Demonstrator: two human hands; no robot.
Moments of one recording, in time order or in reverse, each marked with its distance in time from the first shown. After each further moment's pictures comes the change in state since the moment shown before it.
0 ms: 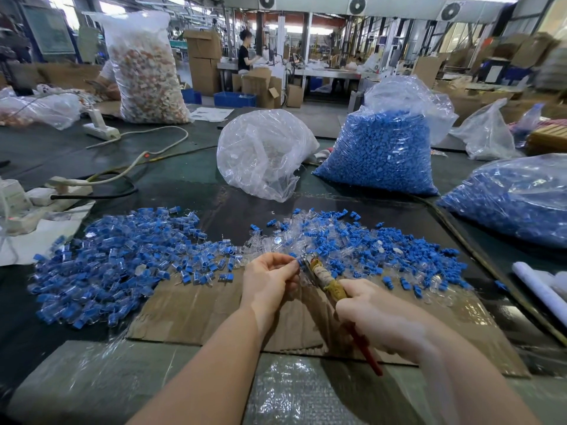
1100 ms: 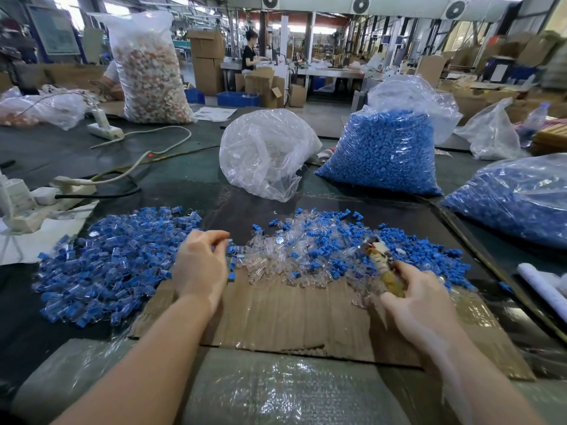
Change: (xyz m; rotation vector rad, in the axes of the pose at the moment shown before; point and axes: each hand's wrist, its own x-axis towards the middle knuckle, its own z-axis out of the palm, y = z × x) left_hand 0.016 0.030 -0.071 0.891 0.531 0.455; right_hand 0.018 0.062 -0.011 -0.190 0.607 0.093
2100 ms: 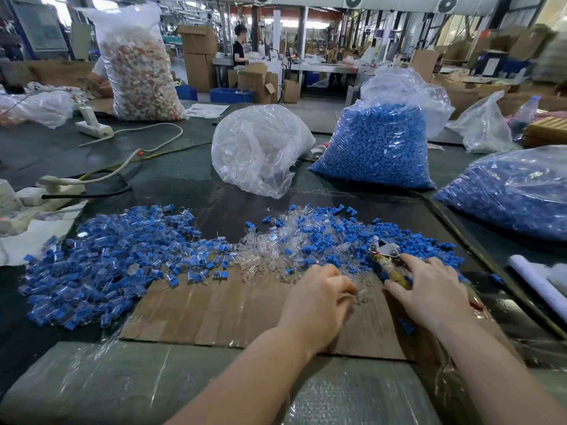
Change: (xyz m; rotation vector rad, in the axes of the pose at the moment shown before) left_hand -0.093 0.073 0.054 -0.080 -0.625 0.602; right_hand 0.034 0.032 0.001 -0.383 0.098 0.008
